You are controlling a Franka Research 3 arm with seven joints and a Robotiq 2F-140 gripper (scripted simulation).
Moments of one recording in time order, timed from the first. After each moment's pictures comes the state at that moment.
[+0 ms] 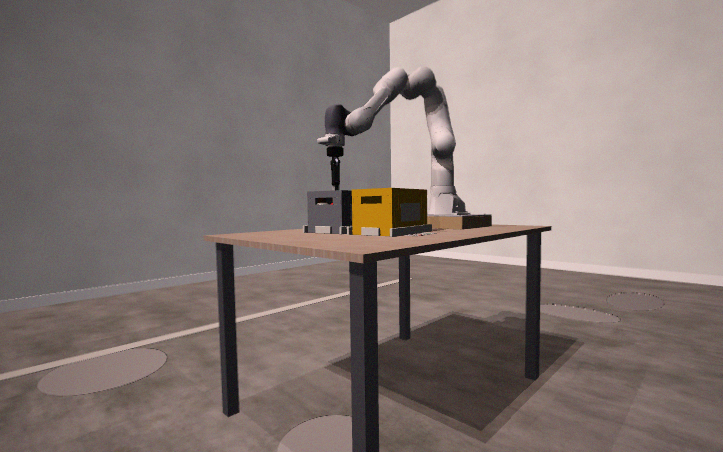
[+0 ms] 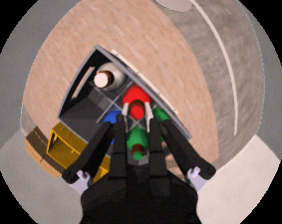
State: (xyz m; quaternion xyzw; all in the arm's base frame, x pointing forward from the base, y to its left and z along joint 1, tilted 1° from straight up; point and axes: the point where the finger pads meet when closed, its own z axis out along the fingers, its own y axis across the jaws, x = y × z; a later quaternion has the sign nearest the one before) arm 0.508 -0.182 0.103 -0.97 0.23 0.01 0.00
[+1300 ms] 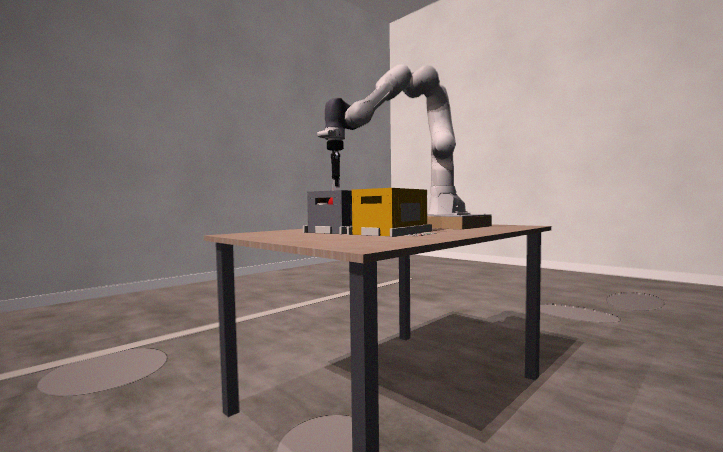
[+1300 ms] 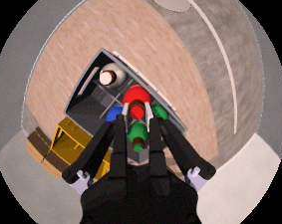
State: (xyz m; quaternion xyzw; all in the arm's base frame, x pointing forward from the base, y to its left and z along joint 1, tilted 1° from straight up) arm 0.507 -0.182 0.131 -0.97 0.24 0.01 0.00
